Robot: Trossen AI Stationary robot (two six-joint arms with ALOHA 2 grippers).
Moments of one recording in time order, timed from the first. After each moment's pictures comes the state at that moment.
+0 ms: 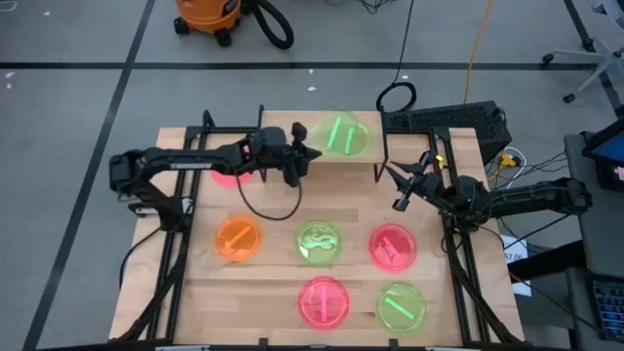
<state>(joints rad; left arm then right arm) 0.31 1.56 1.08 0.11 -0.01 1.08 -0.03 0.67 0.13 0.89 0.42 -0.40</state>
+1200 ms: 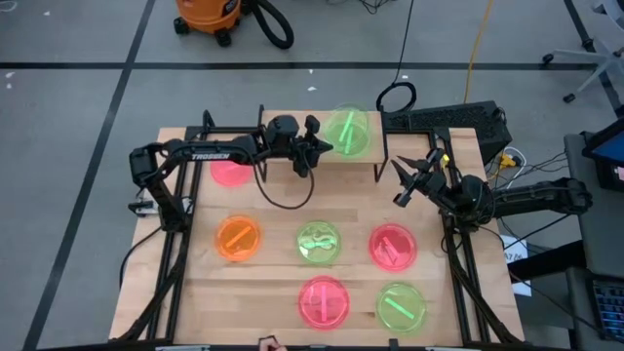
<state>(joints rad) 0.40 1.72 1.19 0.17 0.14 1.17 -0.03 0.67 0.13 0.98 0.47 -0.55</state>
